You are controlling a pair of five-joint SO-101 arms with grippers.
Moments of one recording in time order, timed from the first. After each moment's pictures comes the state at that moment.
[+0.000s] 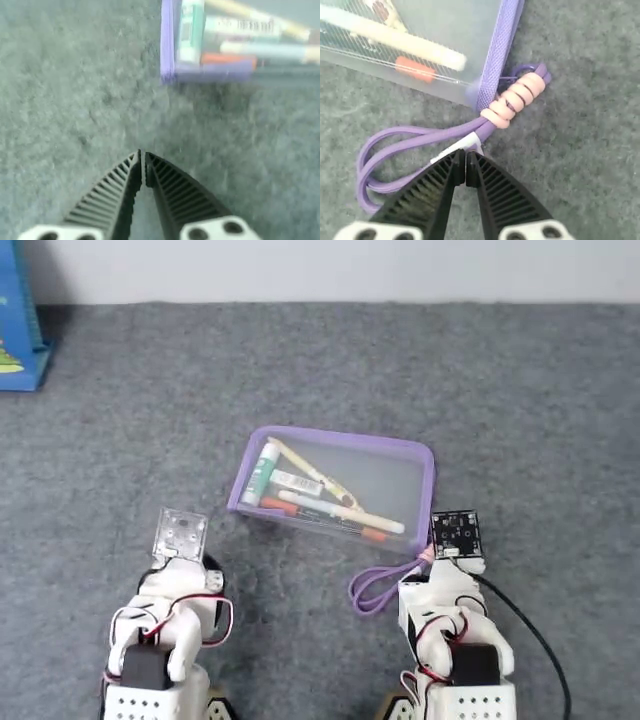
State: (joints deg) left arm 0.1 -103.5 96.9 68.6 0.1; right arm -3.7 -103.6 95.3 72.0 0.1
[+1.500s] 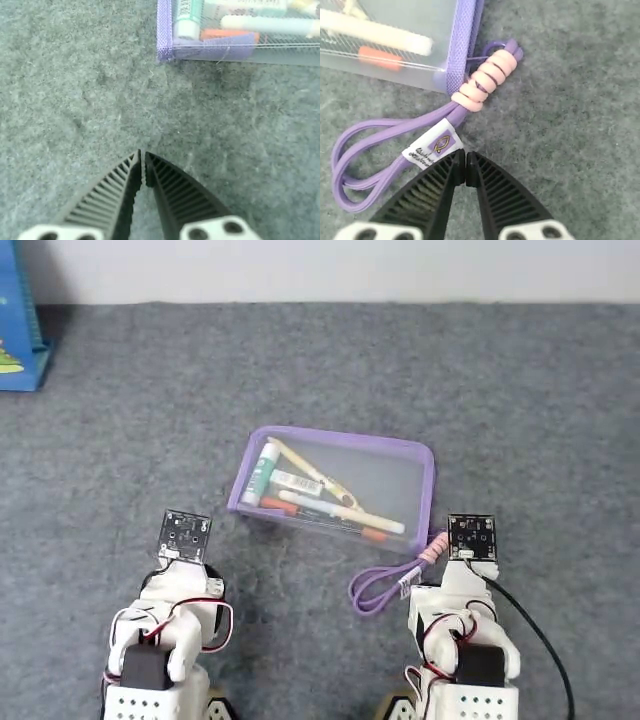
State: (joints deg) left arm 0.1 -103.5 96.9 71.7 0.1; right arm 2.0 -103.6 95.3 73.9 0.1
